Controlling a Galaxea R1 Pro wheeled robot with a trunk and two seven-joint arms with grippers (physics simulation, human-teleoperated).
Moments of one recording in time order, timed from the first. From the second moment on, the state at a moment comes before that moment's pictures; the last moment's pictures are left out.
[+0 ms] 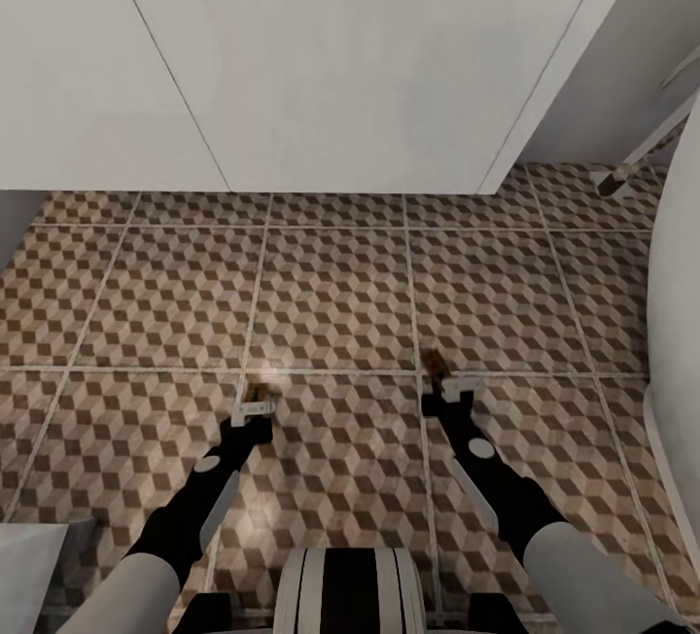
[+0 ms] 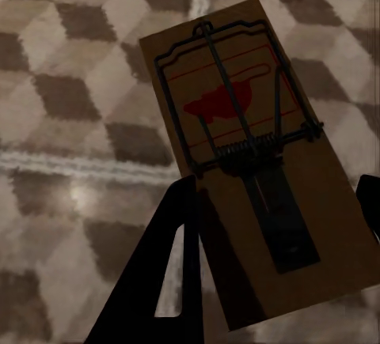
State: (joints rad) left arm -0.59 -0.02 -0.07 -0.76 0.13 0.03 0.01; right arm -0.69 -0.06 0.37 -0.72 -0.22 -0.17 -0.15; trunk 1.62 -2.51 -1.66
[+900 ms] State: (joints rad) left arm -0.59 -0.01 -0.07 -0.86 0.13 0.00 0.01; right arm -0.69 -0.06 0.38 -0.84 -0.17 -0.28 -0.26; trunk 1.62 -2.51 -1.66
